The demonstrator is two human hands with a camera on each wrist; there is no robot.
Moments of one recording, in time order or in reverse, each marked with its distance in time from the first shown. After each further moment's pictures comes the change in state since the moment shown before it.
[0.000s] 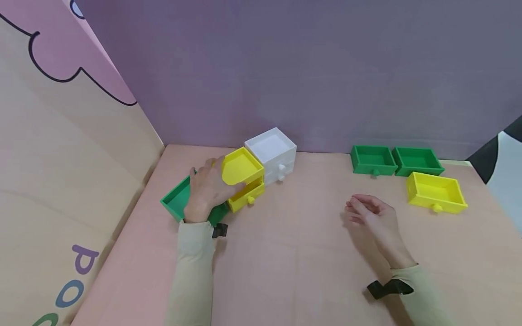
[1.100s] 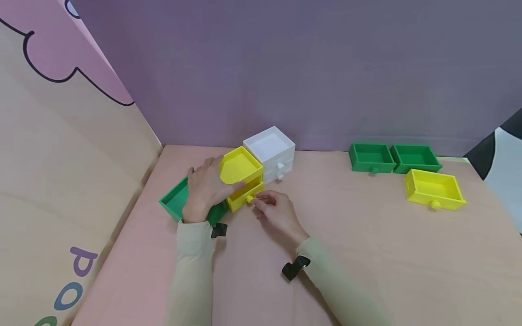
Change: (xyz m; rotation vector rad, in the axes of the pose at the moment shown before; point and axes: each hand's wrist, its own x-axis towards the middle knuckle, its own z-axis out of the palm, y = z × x) left_hand 0.000 -0.002 -0.001 0.012 0.016 0.010; right_hand 0.024 -0.017 0.213 -0.052 -0.217 0.020
